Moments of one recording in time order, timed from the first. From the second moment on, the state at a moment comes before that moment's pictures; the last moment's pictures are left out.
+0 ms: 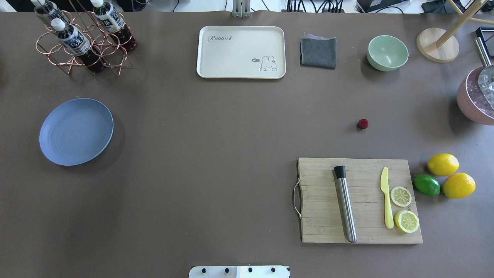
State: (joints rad) left arm -1.54 -1.41 -1.82 -1.68 -2.30 -0.03; right arm 1.58 -1.63 1.67 -1.50 2.36 0.16
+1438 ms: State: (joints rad) left arm -1.54 -1.42 -1.81 -1.68 -2.30 -0.03; right arm 1.59 -1.67 1.71 -1.50 2.36 0.16
